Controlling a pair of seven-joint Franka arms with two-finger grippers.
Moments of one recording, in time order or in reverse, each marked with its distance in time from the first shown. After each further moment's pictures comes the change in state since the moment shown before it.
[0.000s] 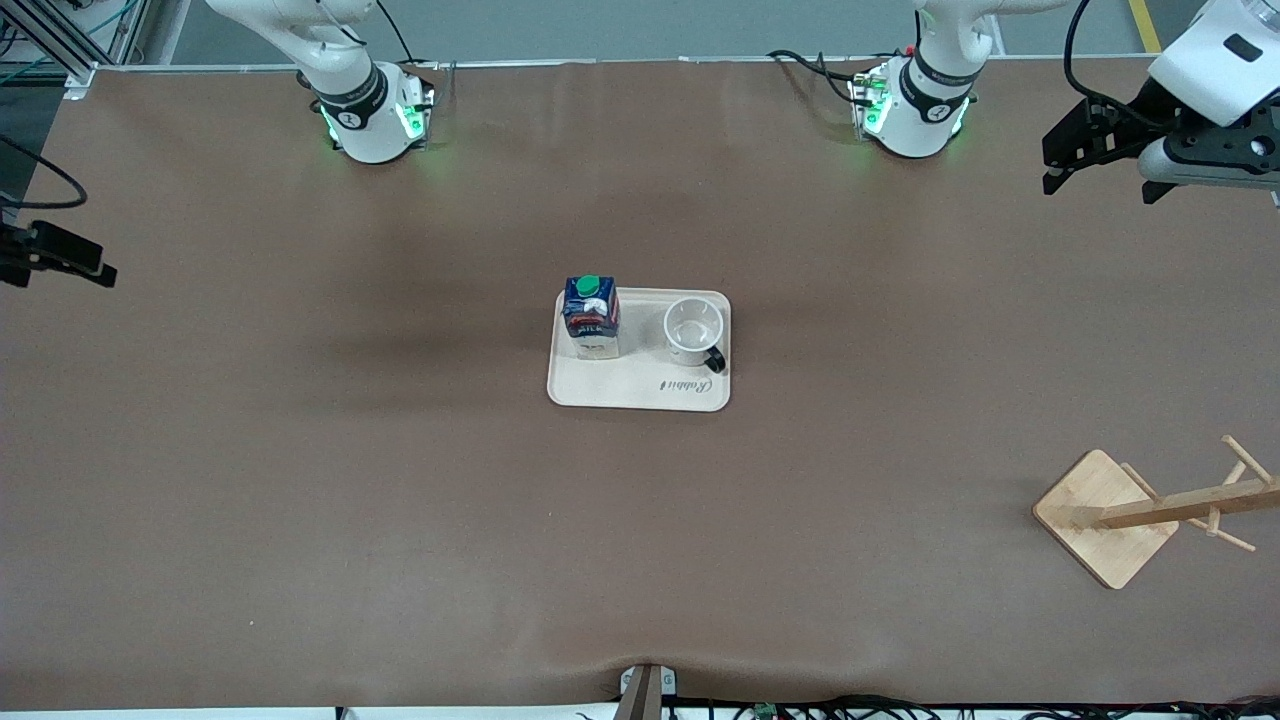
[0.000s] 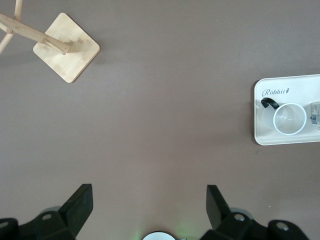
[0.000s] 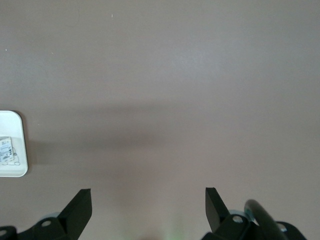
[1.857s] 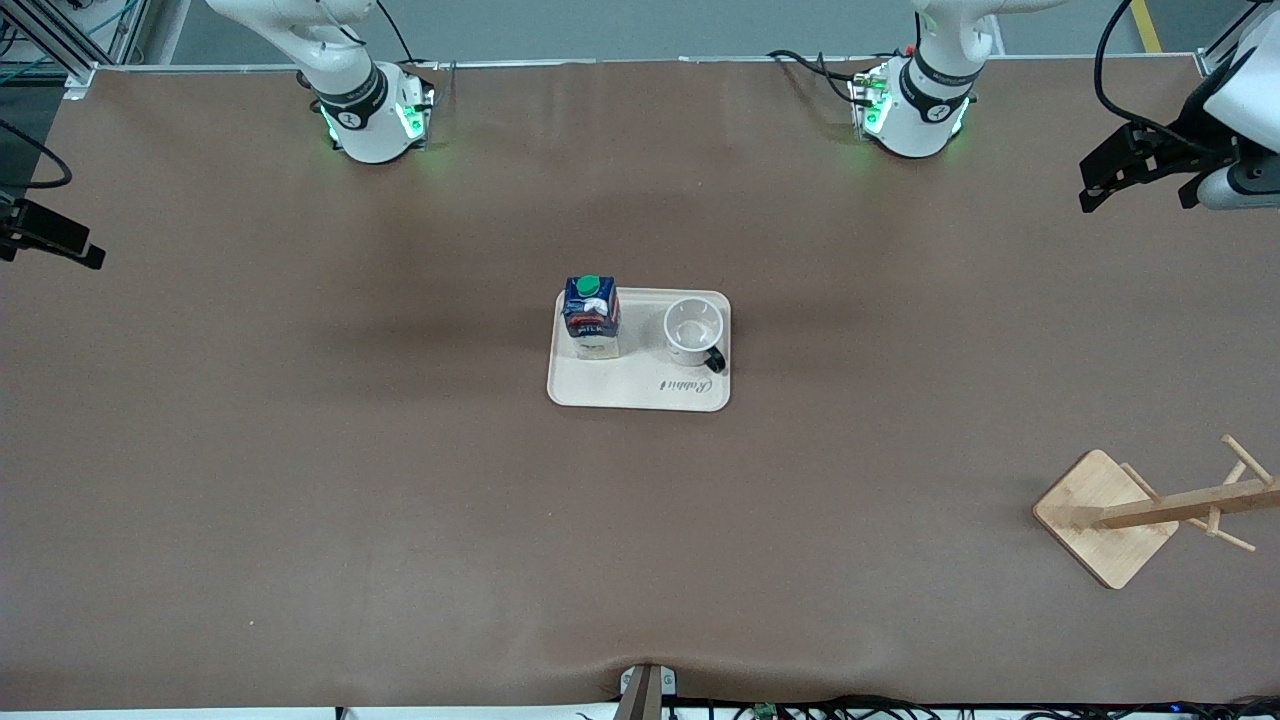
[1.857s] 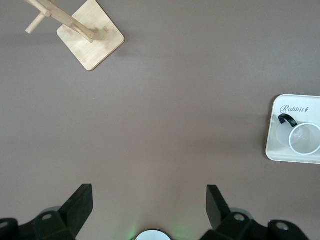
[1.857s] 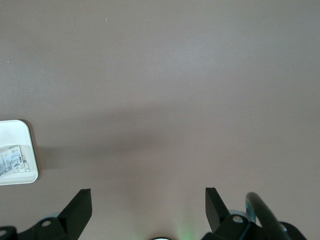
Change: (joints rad) left arm 0.043 0.040 0.007 0.037 0.032 -0.017 -0.072; right arm 0.002 -0.008 0.008 0.022 -0.003 -0.033 0.076
